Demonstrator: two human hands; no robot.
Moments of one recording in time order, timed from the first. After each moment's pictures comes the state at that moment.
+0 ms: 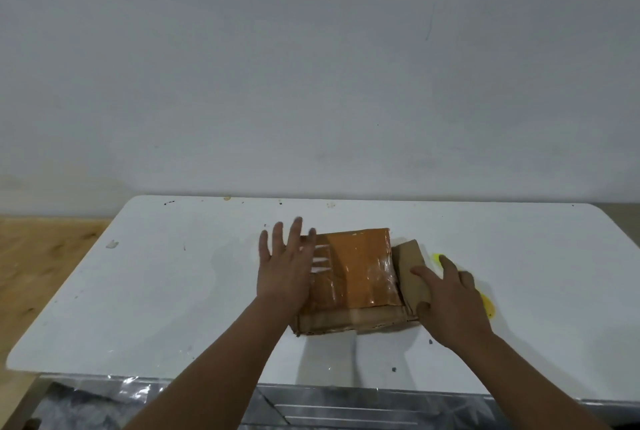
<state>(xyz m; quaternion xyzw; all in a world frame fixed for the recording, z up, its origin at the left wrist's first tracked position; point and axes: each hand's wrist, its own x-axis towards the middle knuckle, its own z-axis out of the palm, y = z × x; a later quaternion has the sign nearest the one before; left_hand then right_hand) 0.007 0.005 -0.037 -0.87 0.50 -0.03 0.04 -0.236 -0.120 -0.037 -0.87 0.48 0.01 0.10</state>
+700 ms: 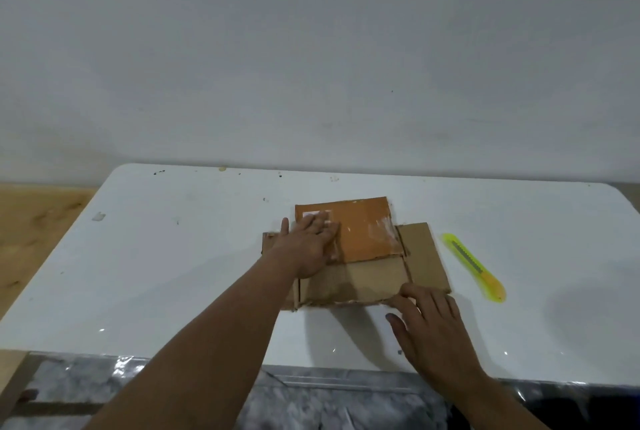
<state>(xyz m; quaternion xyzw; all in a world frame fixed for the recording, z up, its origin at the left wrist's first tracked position) 0.039 -0.036 -0.068 -0.78 0.58 0.21 0.07 -0.242 -0.064 -0.082 -0.94 0.26 -0.21 -0.01</state>
